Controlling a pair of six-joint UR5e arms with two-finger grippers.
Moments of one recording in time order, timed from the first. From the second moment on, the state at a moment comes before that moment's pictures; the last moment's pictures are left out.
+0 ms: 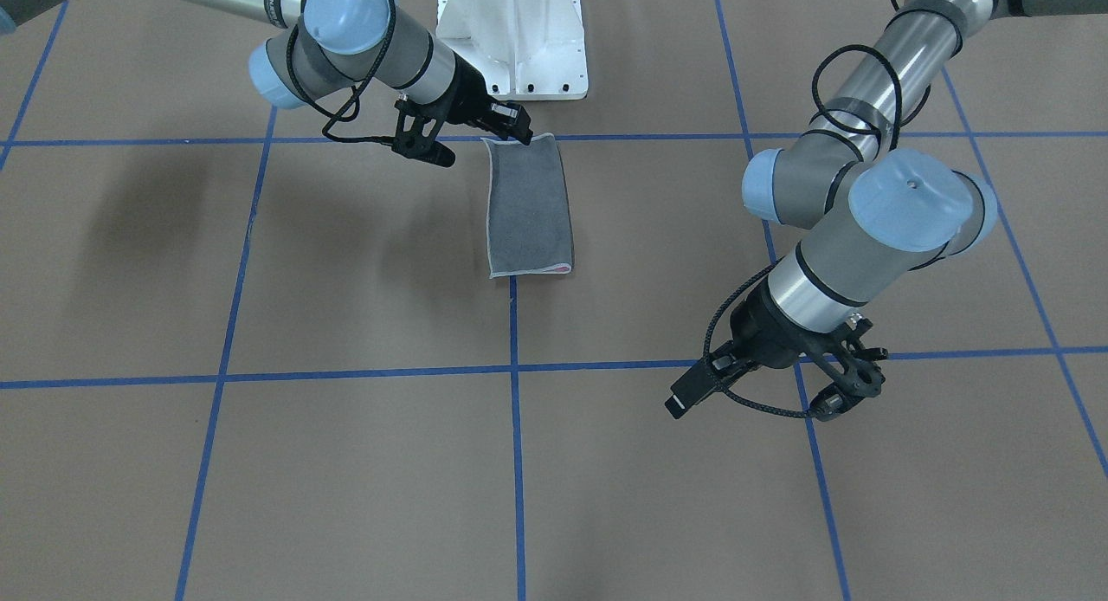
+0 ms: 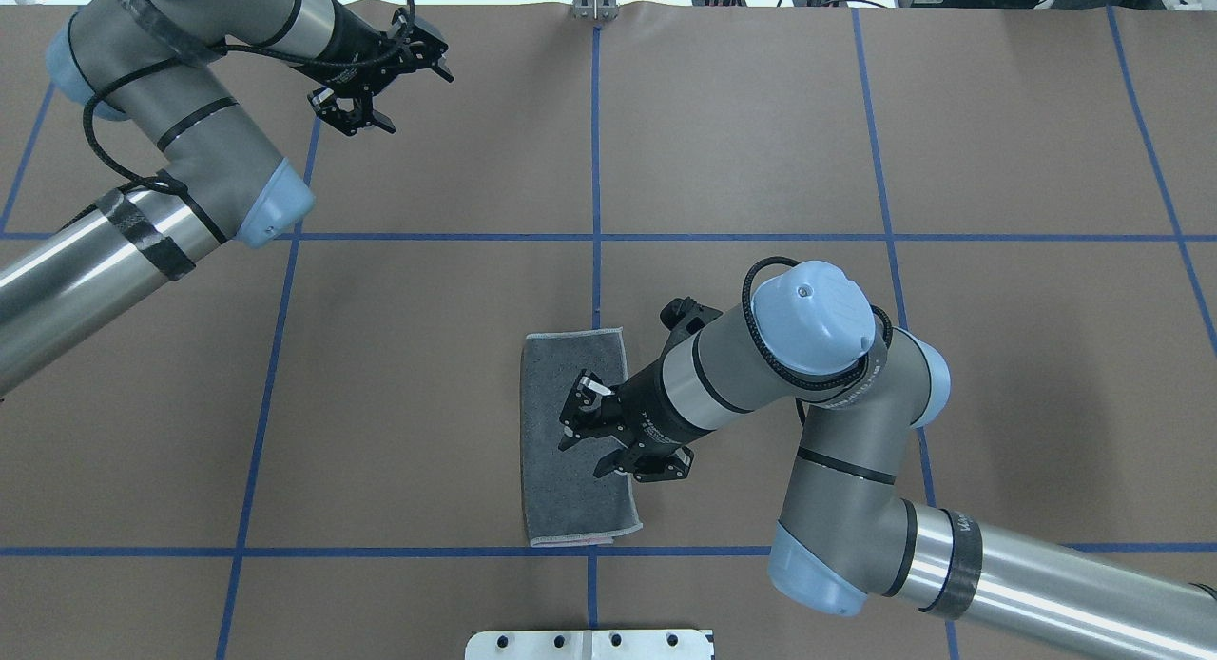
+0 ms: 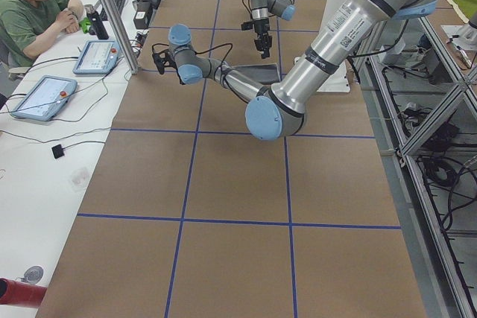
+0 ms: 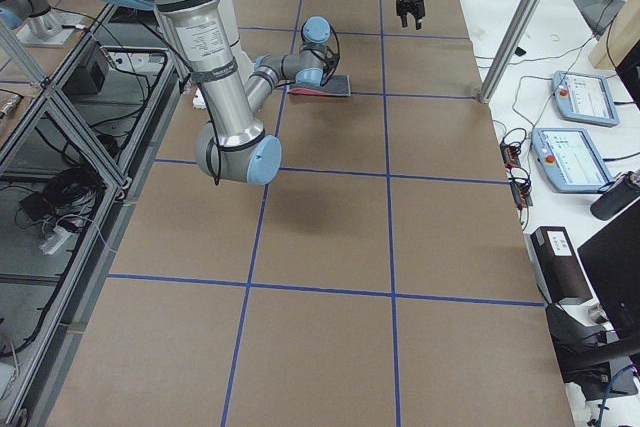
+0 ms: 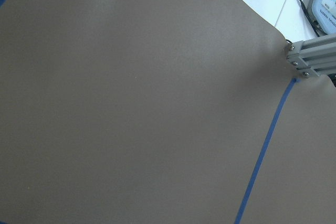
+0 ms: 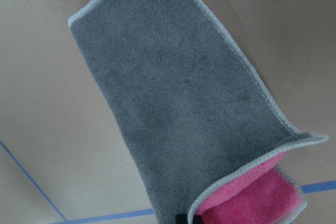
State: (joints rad) left arm -0.94 -2.29 -1.27 -2.26 -2.16 -1.64; right arm 0.43 -1.05 1.72 -0.93 2.14 2.03
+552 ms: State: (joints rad) left arm -0.85 -2.30 -1.31 -2.27 -2.15 -1.63; right arm 0.58 -1.05 1.72 -0.93 2.13 2.01
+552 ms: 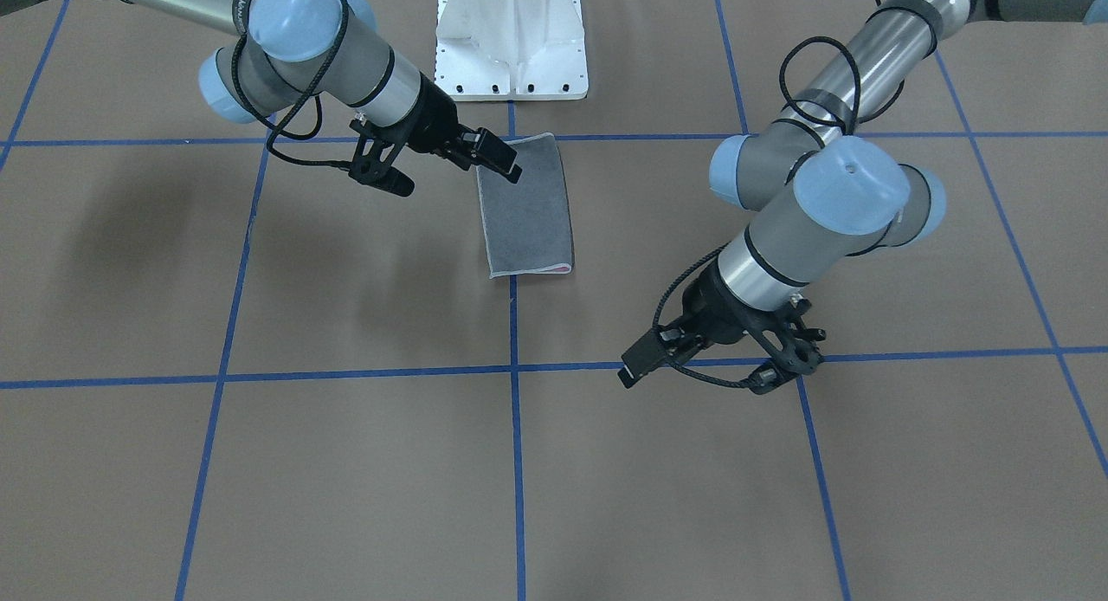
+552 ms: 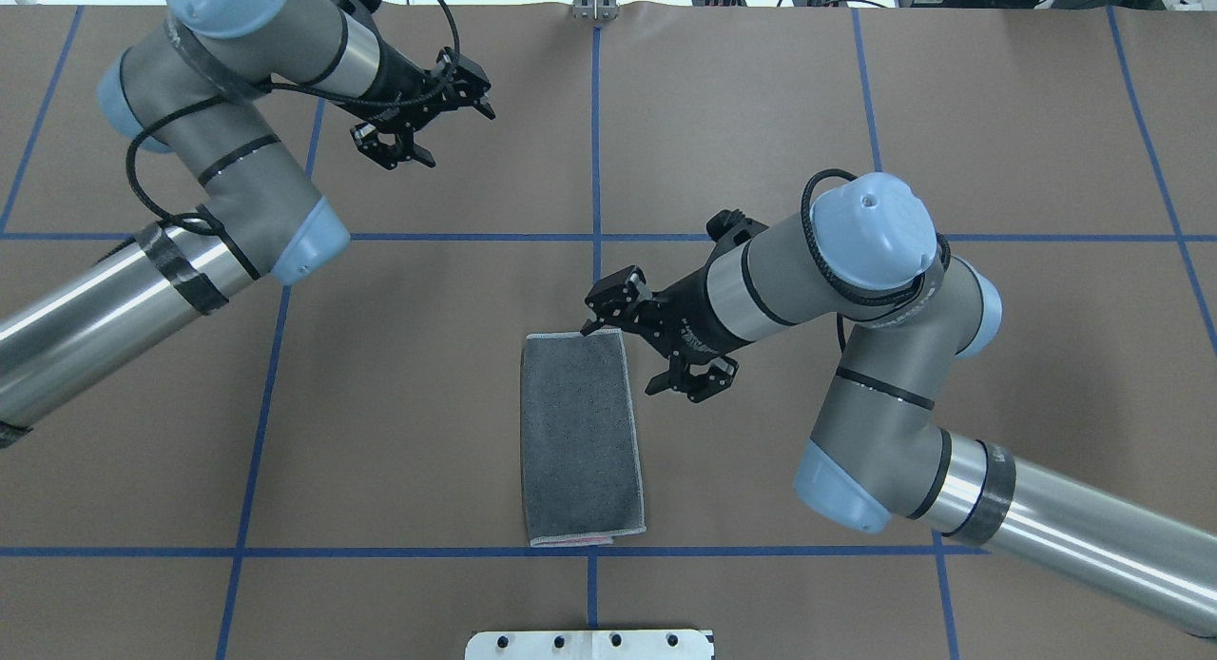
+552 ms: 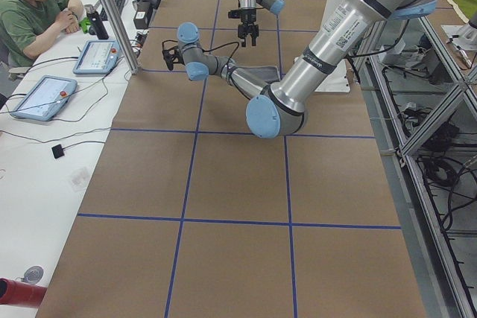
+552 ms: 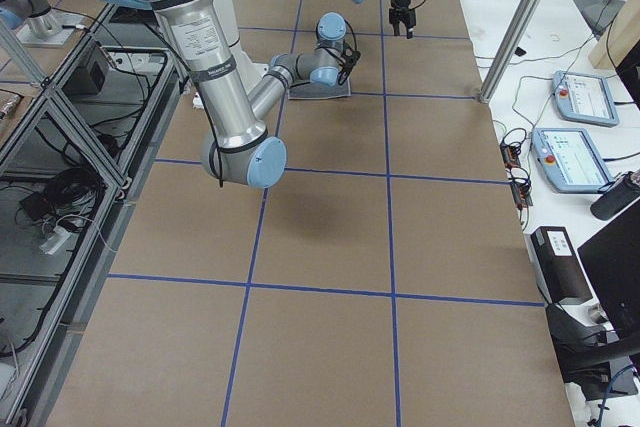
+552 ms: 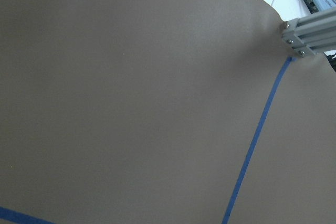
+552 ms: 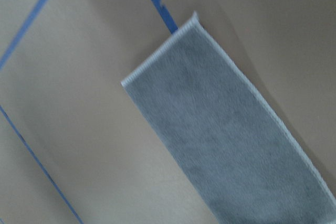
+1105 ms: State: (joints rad) left arm -0.67 -2.27 -1.36 -2.26 -2.02 -1.38; right arm 0.74 -1.08 1.70 -0.94 2.16 1.85
